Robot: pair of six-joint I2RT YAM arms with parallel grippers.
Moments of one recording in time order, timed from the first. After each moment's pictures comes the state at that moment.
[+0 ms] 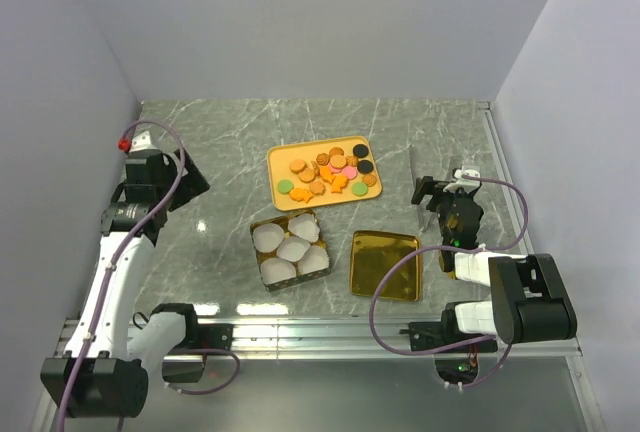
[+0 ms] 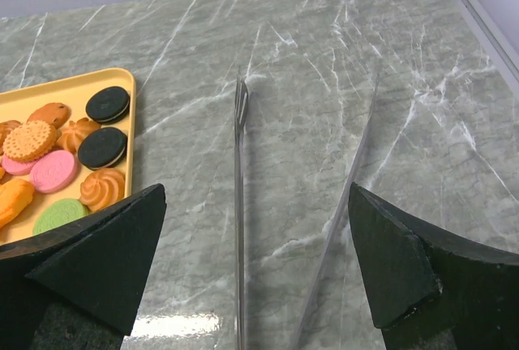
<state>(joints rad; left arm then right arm) 0.00 0.94 0.94 -0.62 -0.09 -0.51 0.05 1.31 0.21 1.03 0.09 0.12</state>
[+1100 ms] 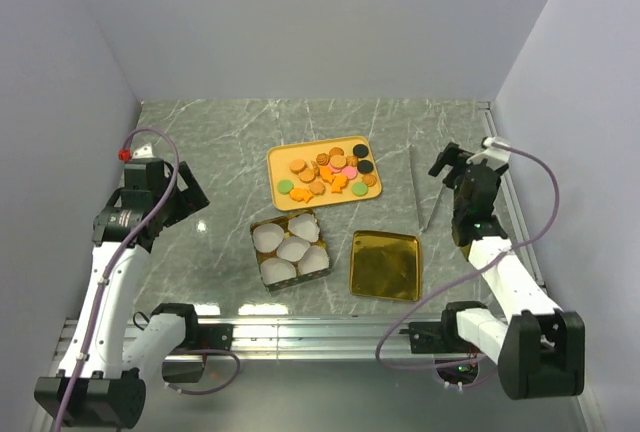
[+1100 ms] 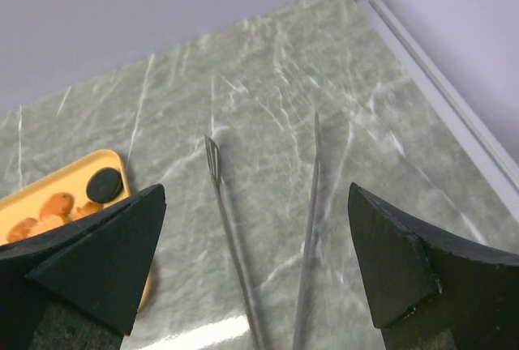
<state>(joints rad) -0.04 0.89 1.00 -0.89 -0.12 -0.52 0.03 1.04 0.52 0.36 0.28 0.26</state>
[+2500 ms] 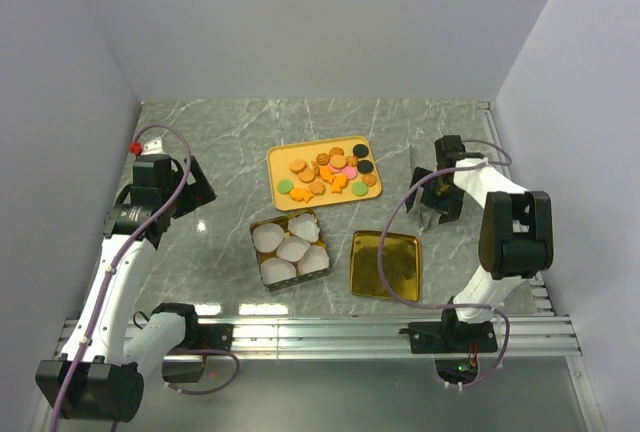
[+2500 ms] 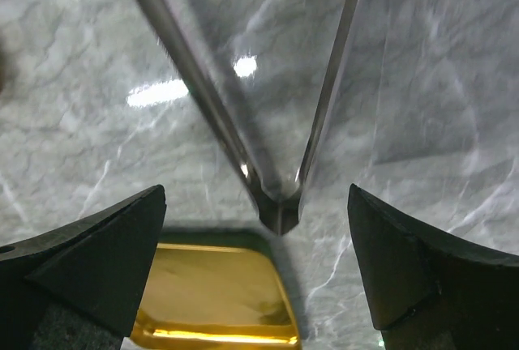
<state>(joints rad) -0.06 0.92 0.94 -0.71 -0.10 -0.49 0.01 1.68 1.07 -0.71 -0.05 0.37</state>
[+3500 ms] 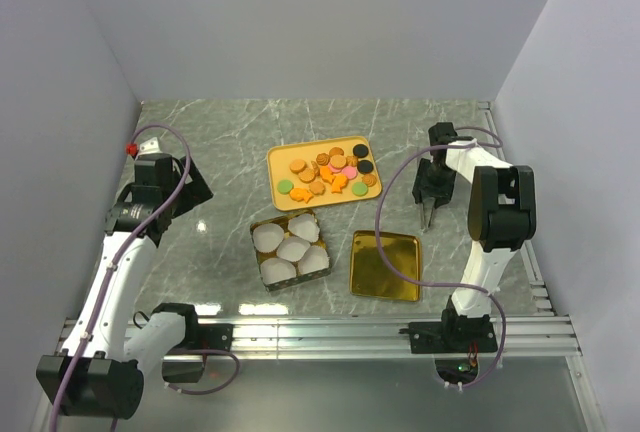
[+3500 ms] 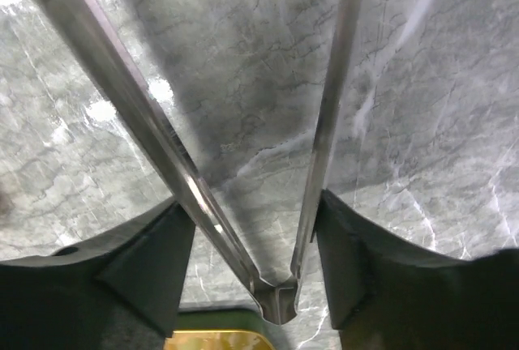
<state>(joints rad) -0.06 0.94 0.94 -0.72 -0.18 -0.52 0.01 1.94 1.31 -0.74 0.06 0.33</state>
